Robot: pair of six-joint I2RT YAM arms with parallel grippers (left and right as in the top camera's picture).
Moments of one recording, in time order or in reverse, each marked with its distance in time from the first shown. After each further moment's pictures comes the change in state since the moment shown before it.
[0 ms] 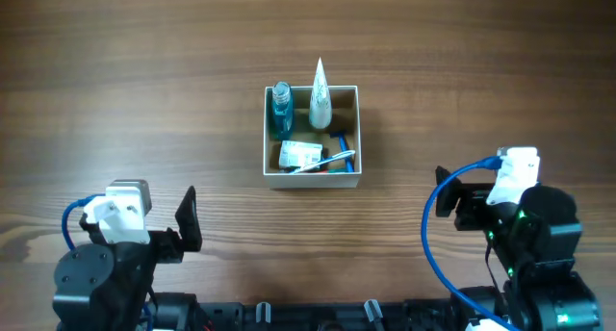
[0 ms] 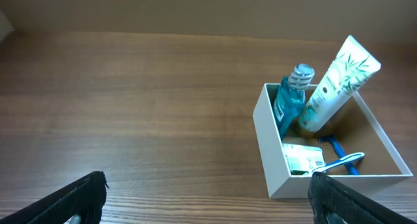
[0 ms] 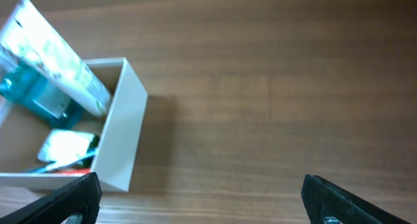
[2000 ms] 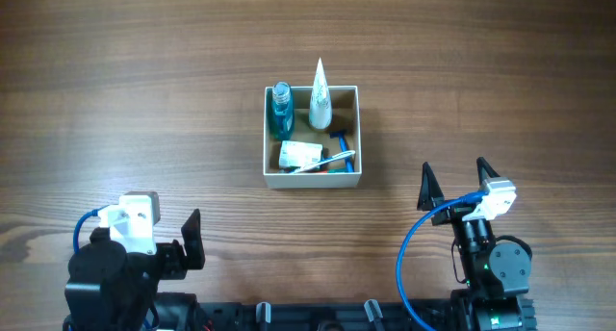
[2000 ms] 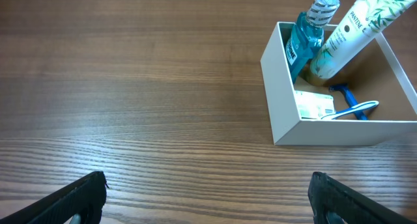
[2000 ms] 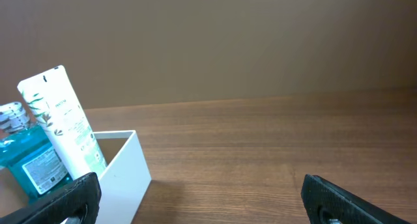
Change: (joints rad) left arm 0.000 0.000 -0.006 -0.194 0.000 -0.012; right arm 0.000 -0.509 -0.740 0.812 -0.024 0.011
